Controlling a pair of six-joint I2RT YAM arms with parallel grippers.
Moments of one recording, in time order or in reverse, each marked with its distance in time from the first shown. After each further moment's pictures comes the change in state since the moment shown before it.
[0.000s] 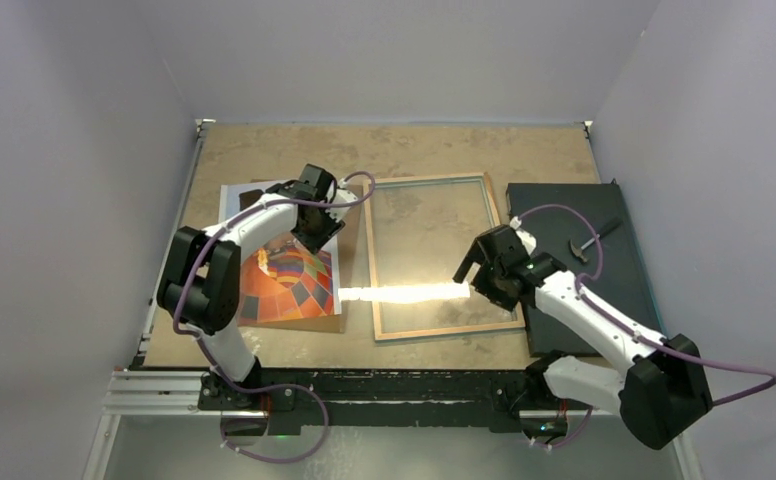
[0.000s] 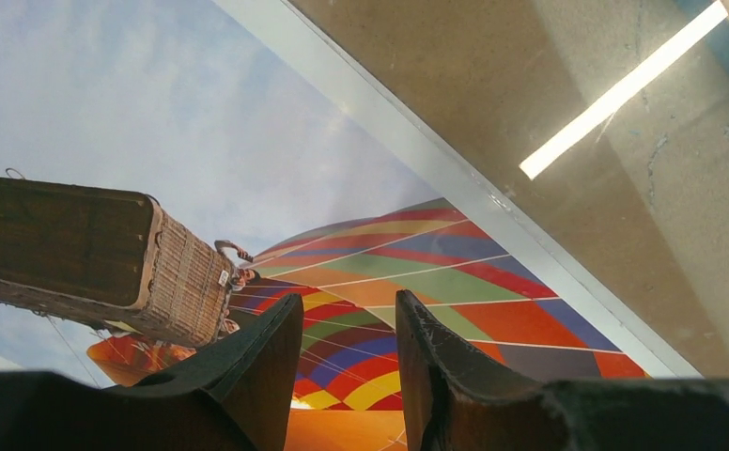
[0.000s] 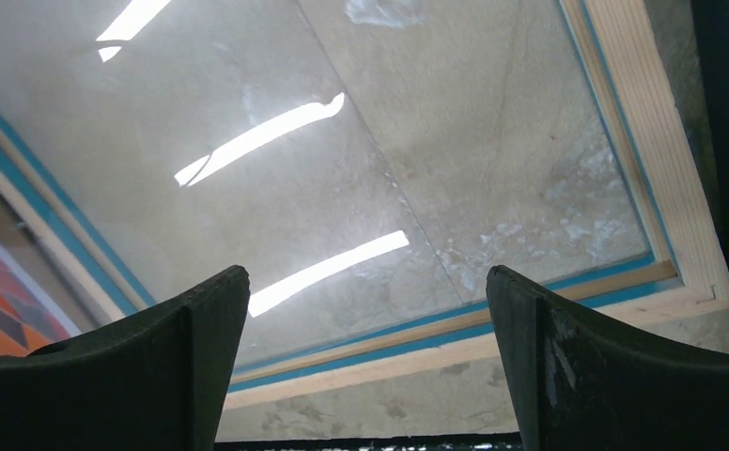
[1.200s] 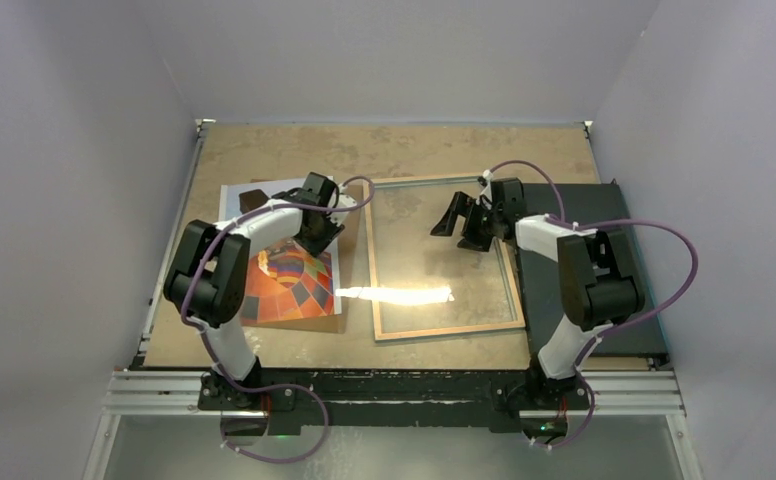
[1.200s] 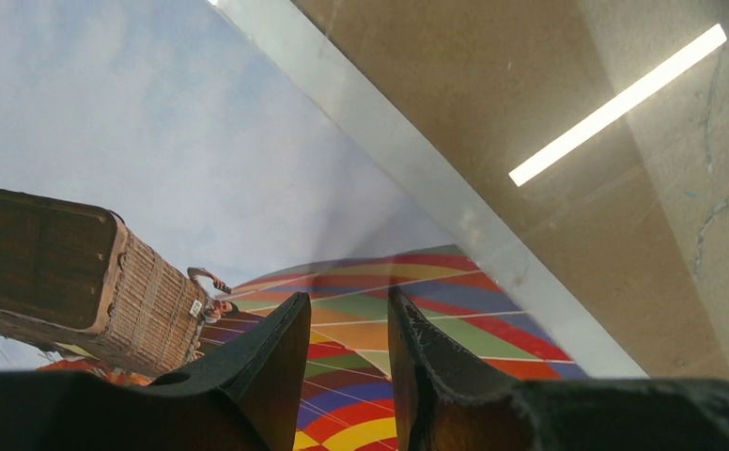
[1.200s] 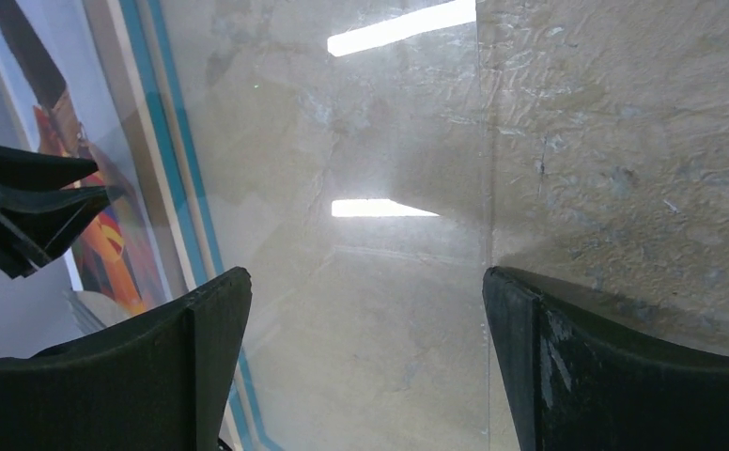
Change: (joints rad) left arm -0.005 0.055 -0.068 0.113 -0.035 -0.069; right arm -0.307 0.611 0.239 0.602 -0.621 -0.440
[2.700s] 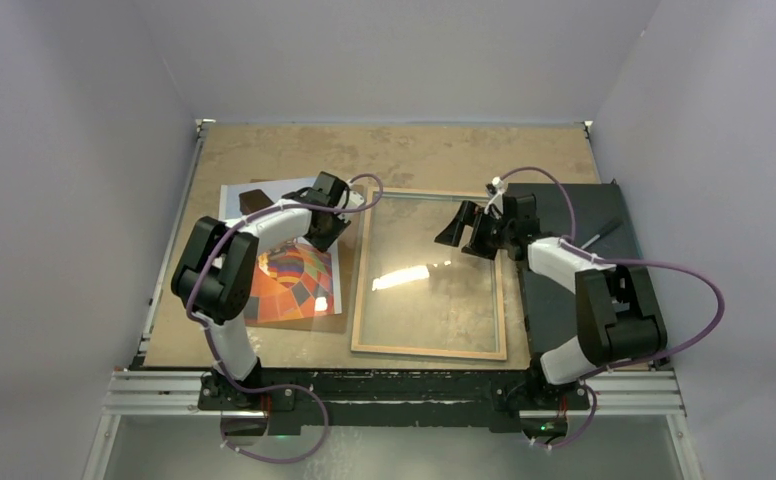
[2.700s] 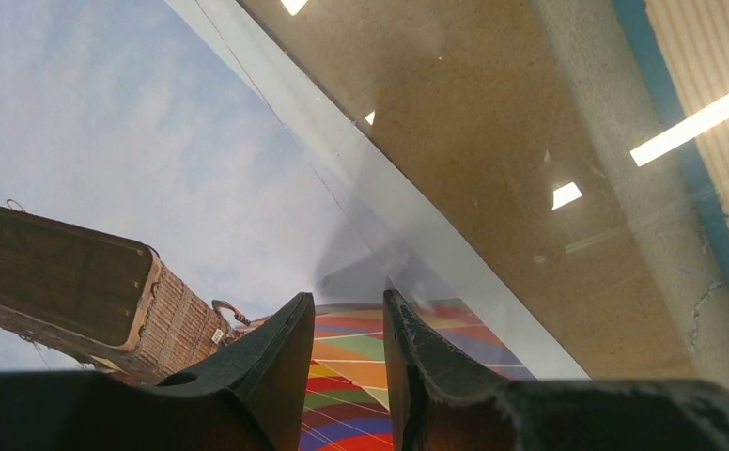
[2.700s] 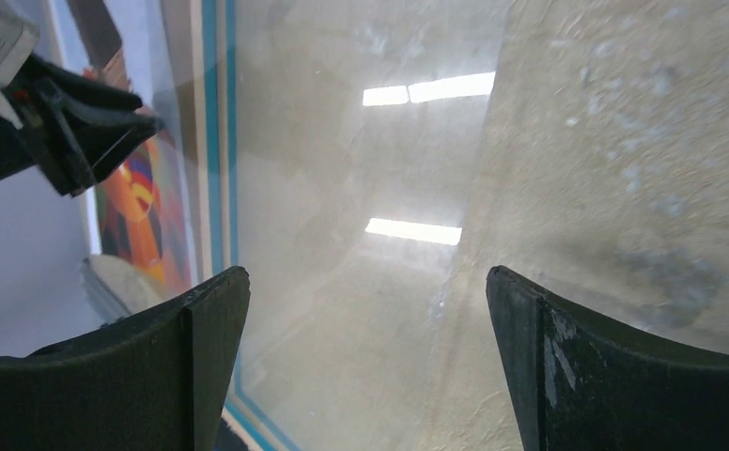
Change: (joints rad) left arm -0.042 0.050 0.035 0.066 -0.079 -0.035; right arm -0.015 -0.215 -0.219 0.134 -0.089 0.024
